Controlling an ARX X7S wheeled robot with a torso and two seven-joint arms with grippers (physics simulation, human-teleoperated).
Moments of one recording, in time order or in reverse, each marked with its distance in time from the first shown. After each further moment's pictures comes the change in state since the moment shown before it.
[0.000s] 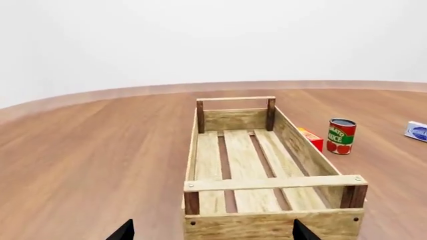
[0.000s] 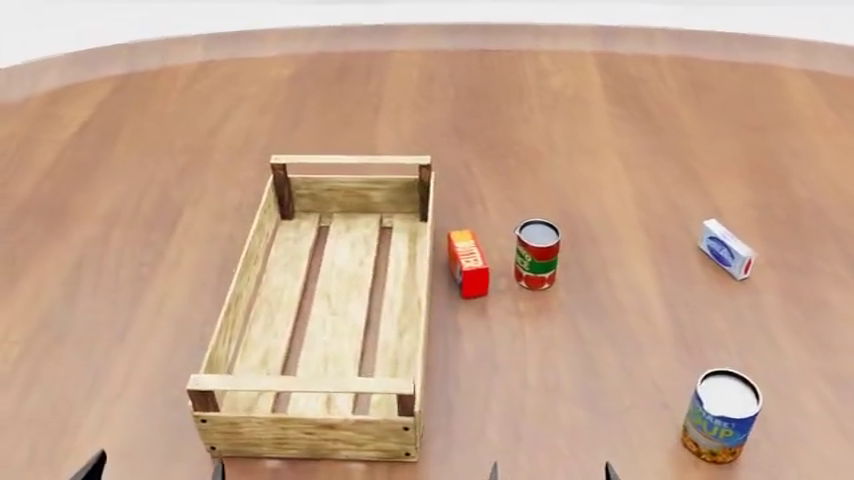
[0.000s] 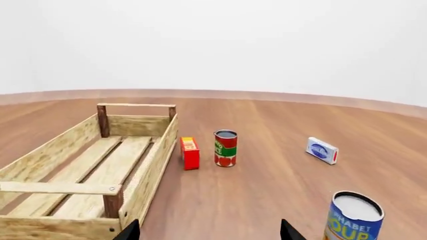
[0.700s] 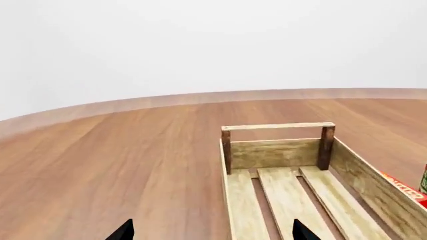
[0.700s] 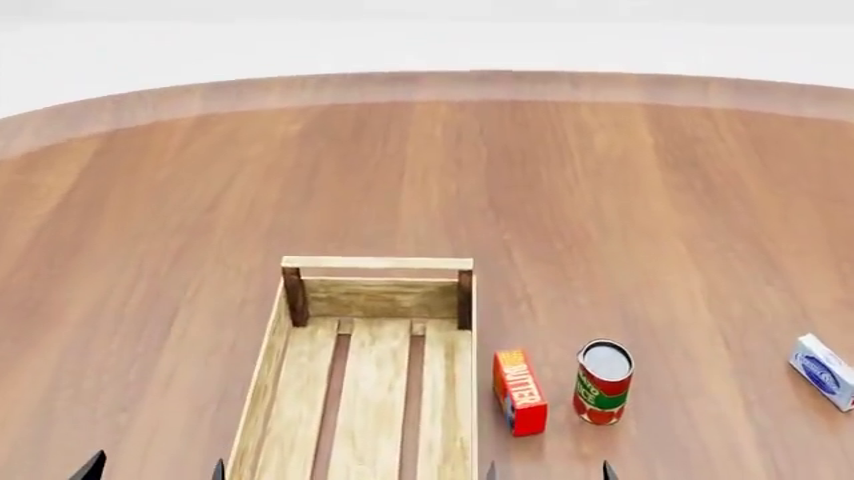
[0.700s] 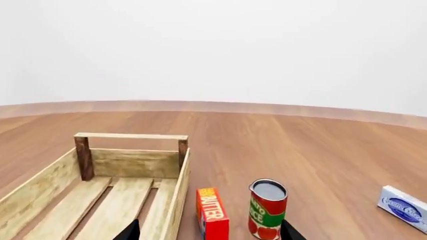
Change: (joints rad) left arm -0.001 -0.033 0.040 0.002 -0.025 0.008 -0.039; right arm 0.002 0.033 -0.043 -0.001 0.027 -0.015 0.035
